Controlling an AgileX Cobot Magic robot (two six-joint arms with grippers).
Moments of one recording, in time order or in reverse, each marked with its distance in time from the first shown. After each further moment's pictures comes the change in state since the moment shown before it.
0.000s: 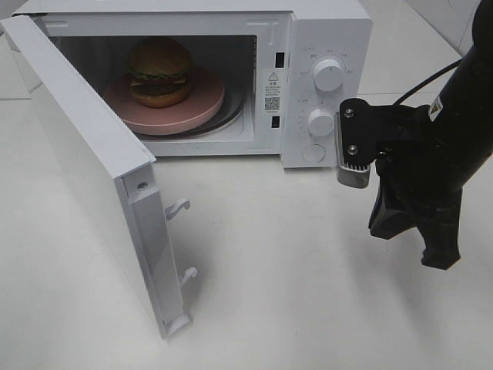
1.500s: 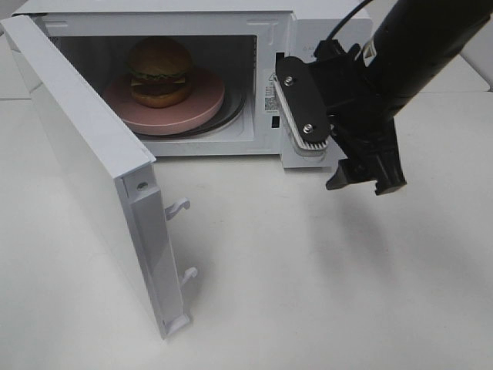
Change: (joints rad) left arm 0.000 0.000 0.000 0.000 0.000 0.000; right arm 0.129 0.098 -0.216 -0.200 -0.152 -0.198
